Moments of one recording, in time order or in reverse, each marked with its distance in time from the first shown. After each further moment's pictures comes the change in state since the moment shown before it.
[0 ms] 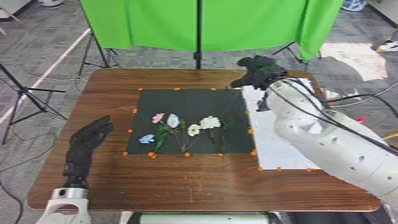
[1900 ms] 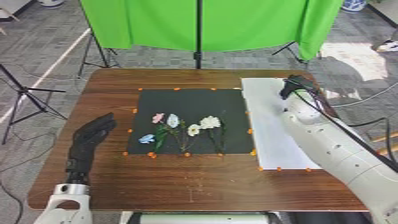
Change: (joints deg) left arm -1.8 -0.1 0.2 0.8 0.8 -1.7 0.0; right arm -3.3 -10.5 9.2 27.5 -3.1 1.9 9.1
